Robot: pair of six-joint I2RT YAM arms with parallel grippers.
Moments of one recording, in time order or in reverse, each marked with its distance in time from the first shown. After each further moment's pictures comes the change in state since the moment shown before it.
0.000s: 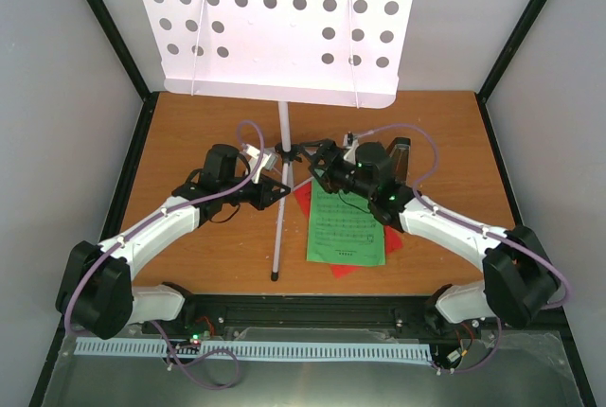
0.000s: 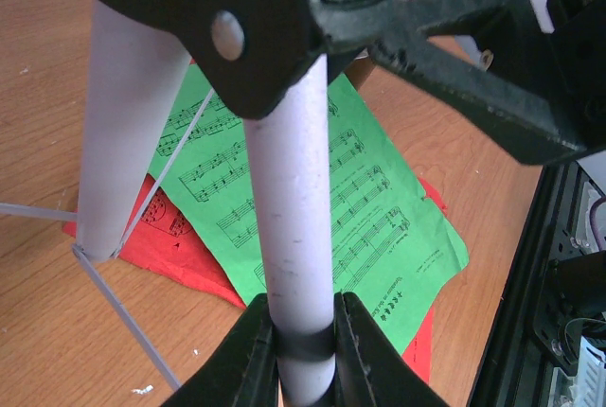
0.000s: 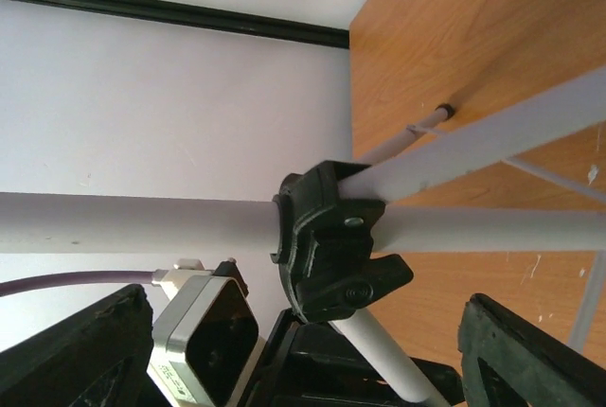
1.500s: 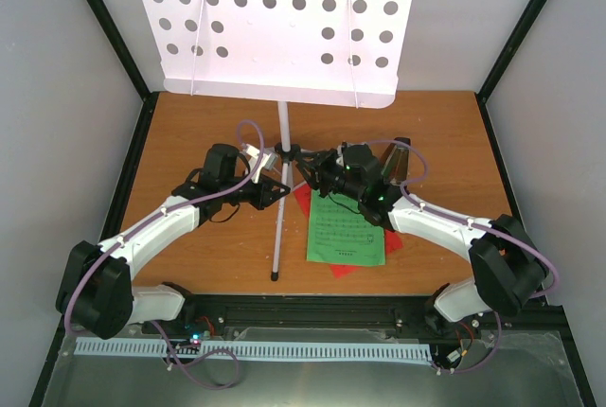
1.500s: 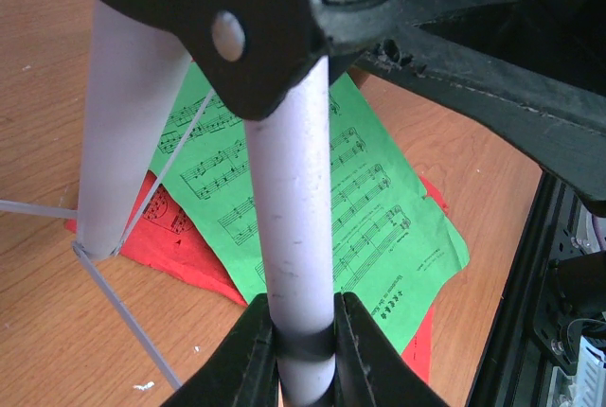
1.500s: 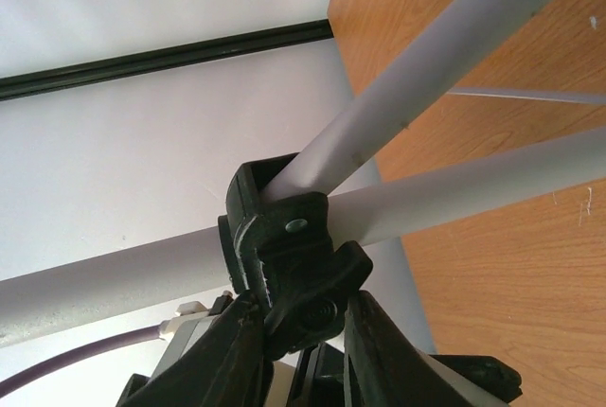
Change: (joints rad) left arm 0.000 0.000 0.007 -0.015 -0.002 0.000; right arm 0.054 0.091 0.019 0.048 0.051 0.350
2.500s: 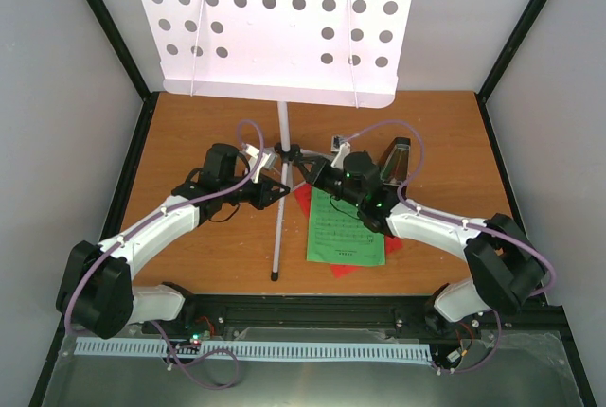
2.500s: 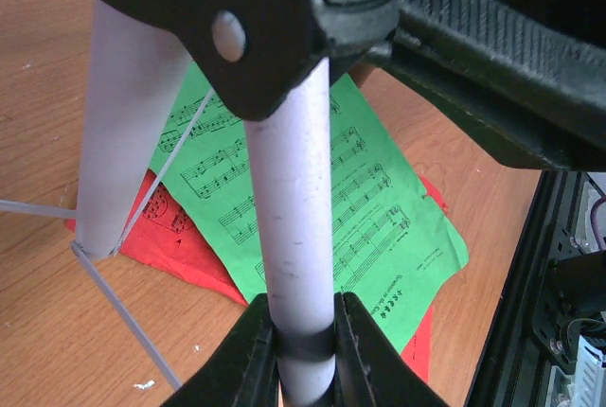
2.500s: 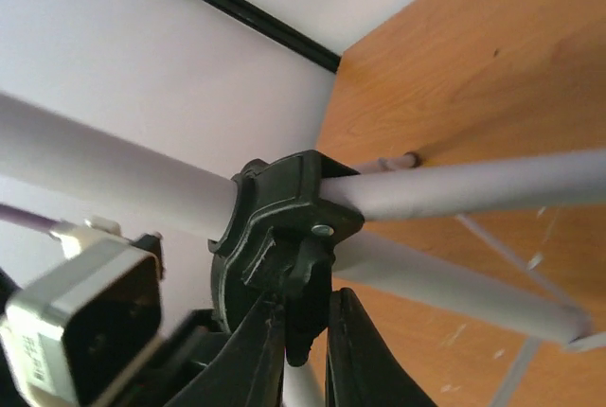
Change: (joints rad) left arm 0.000 0.002 0.001 0.000 0.003 0.000; right arm 0.013 0.009 -0.064 0.123 0.034 -0.546
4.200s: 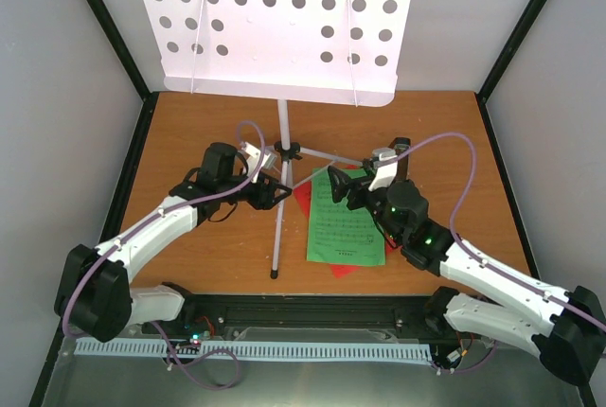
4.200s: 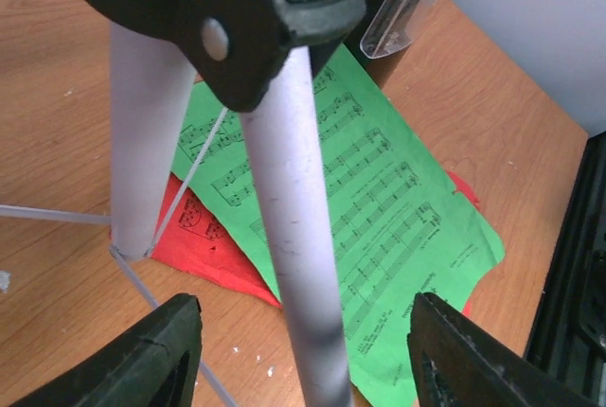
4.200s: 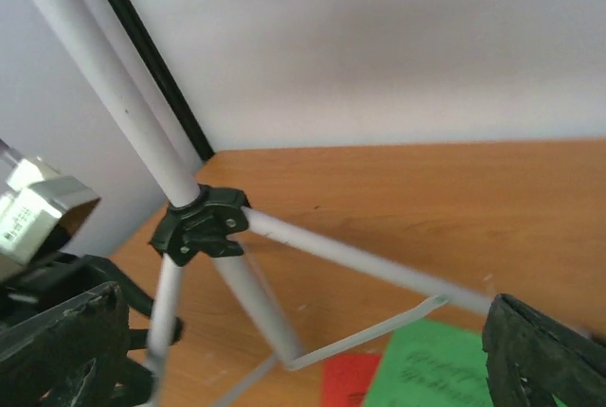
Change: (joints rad) left arm 0.002 -0.019 0.010 -0.025 -0.026 0.083; right arm 0.065 -0.519 -0.201 -0.237 0.451 -0.837
